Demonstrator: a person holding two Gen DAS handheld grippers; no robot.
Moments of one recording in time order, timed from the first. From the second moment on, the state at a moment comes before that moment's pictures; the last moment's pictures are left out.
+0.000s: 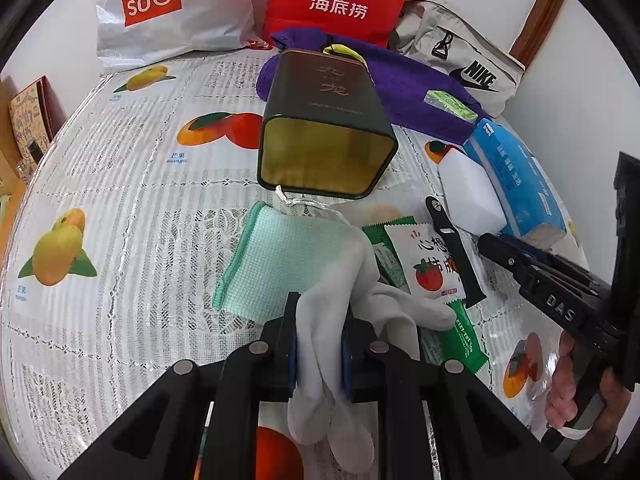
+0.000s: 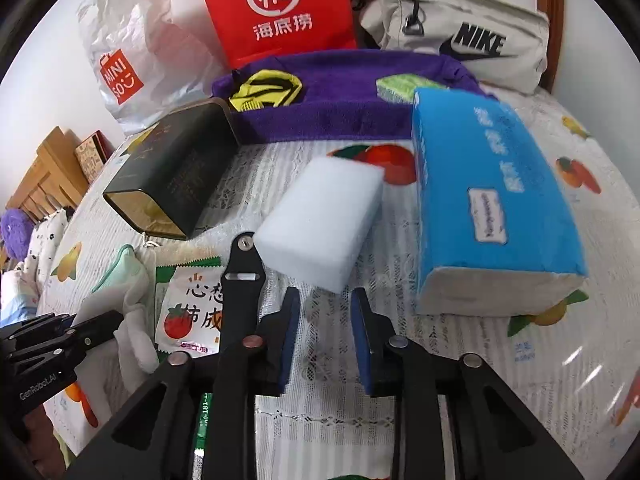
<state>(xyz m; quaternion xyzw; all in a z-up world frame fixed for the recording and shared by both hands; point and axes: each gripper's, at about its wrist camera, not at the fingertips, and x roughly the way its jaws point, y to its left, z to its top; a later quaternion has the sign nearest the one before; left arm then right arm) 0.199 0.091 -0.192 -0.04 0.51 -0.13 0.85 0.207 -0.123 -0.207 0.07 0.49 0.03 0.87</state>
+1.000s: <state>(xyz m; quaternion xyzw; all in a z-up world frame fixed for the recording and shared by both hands) 0.202 0.089 -0.188 -0.05 0.51 -0.13 0.85 0.209 -0.114 -0.187 0.03 0.48 0.04 0.88</state>
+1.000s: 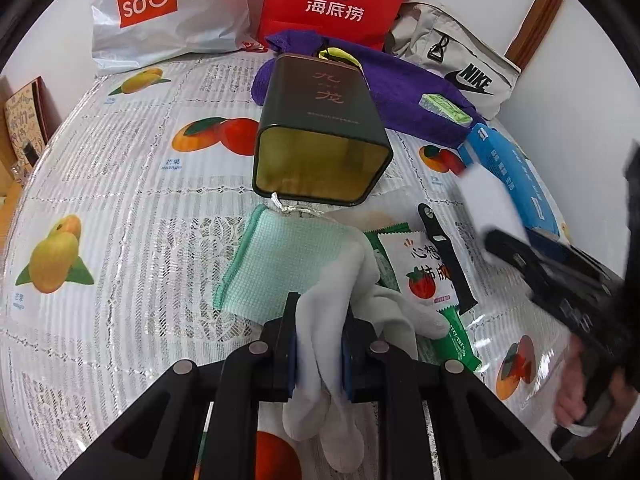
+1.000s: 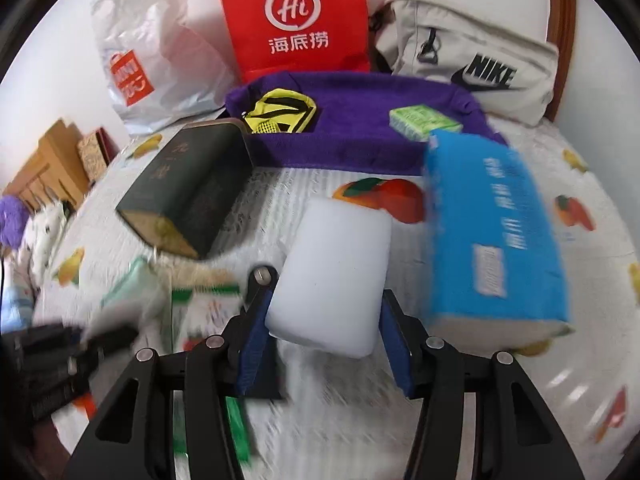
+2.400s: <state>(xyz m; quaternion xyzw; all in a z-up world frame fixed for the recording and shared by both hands) 0.163 0.072 -0.195 0.01 0.50 -0.07 0.86 0.126 -0.202 -0.218 0.02 0.50 0.04 0.87</state>
